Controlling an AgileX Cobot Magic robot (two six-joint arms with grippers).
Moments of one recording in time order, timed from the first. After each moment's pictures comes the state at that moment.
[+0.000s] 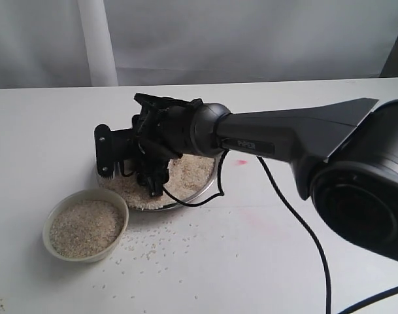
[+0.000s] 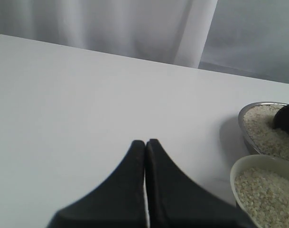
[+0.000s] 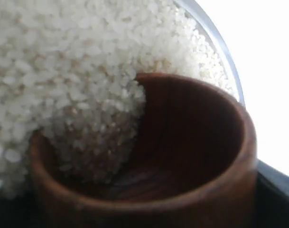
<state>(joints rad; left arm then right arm) 0.07 0.00 0.00 0.19 0.34 -0.34 0.80 2.38 -1.80 -0.51 0.49 -0.58</state>
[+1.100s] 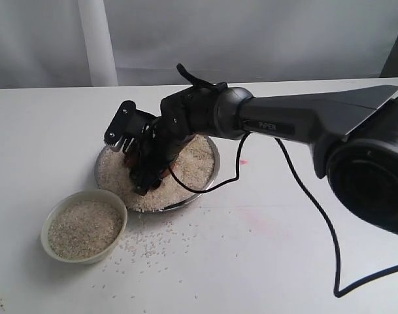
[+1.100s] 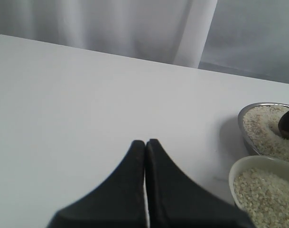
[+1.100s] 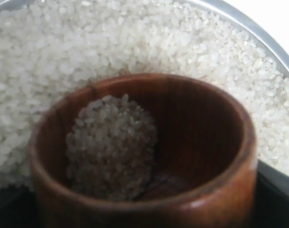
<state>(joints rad) 0.07 0.00 0.00 0.19 0.34 -0.34 0.72 2.37 -1.81 0.07 0.53 -0.62</state>
